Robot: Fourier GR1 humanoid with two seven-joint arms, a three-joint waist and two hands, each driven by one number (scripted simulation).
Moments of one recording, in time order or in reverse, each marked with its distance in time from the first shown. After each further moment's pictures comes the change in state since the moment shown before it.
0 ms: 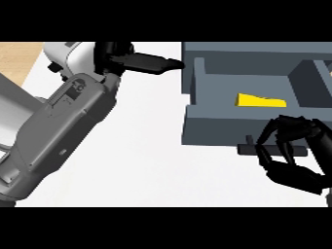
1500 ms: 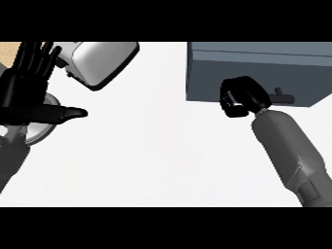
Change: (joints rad) left arm 0.548 0.299 0.219 -0.415 0.045 -0.265 -0.011; right arm -0.683 0.054 0.054 1.365 0.595 -0.456 -0.400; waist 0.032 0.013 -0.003
